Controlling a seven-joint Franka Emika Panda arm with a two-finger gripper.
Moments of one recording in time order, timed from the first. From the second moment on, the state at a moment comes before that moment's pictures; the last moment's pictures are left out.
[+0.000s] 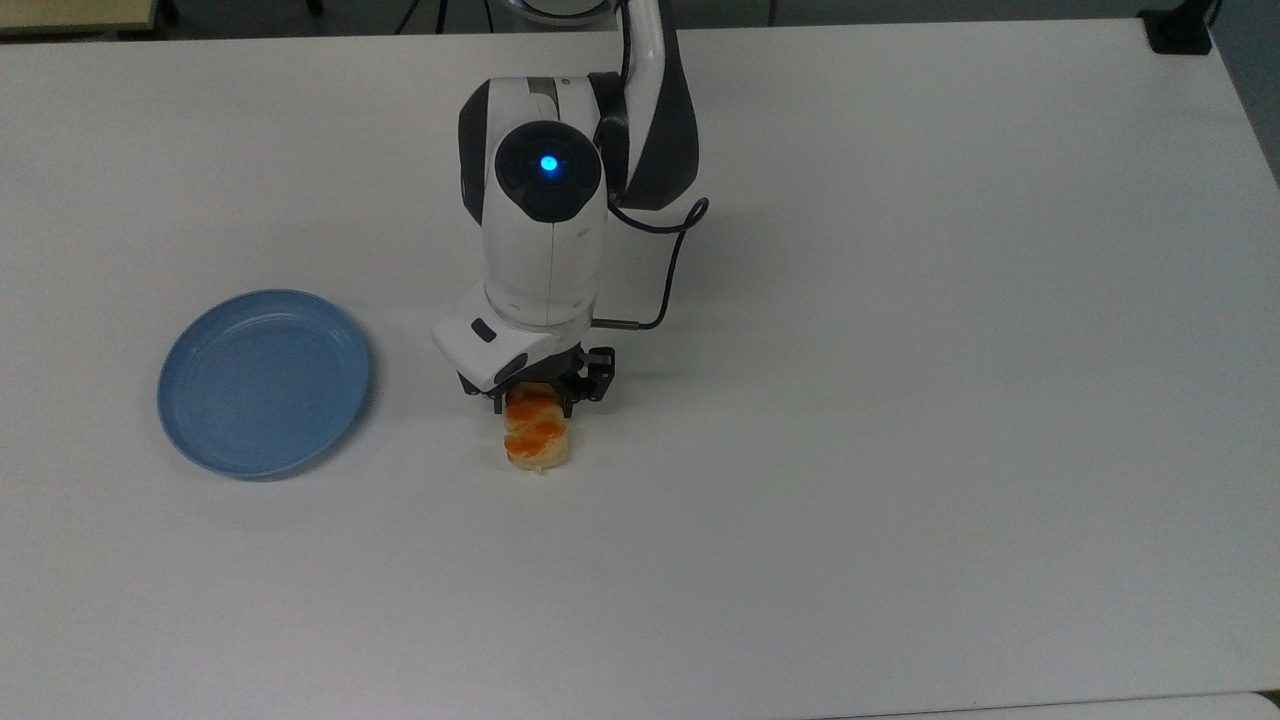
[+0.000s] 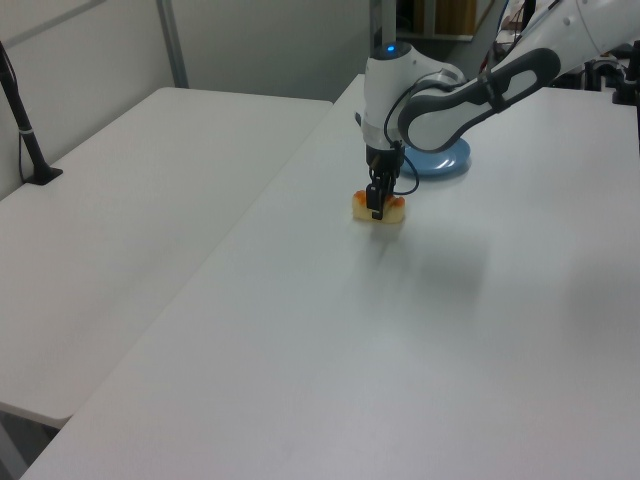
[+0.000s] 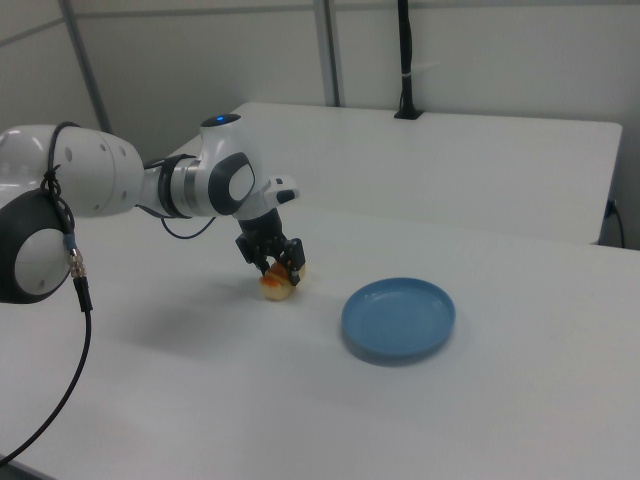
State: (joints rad) arm 0.03 0.61 0.04 -1.52 -0.18 2.21 0.14
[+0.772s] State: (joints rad) arm 0.06 0.35 0.04 -1.46 -0.18 1.88 0.14
